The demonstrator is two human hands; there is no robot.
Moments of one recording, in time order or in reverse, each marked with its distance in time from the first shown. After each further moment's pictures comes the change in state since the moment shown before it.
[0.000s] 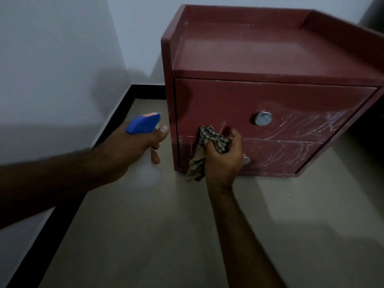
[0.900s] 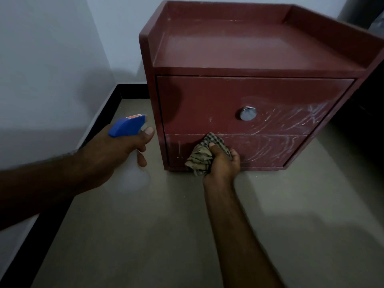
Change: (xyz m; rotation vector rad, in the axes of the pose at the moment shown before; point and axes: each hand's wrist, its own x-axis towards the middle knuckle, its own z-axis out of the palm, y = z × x) left_hand -0.002 -0.007 0.000 -0.105 -0.030 0.040; right_hand 0.015 0.012 -0.013 0.608 0.191 0.728
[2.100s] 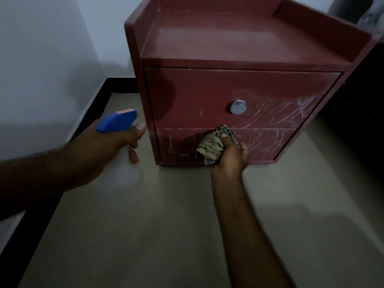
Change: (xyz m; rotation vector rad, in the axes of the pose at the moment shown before) left_hand -0.002 -0.001 0.004 -0.059 -0.033 0.004; right_hand 0.026 -0.030 -0.018 0.101 0.023 -0.061
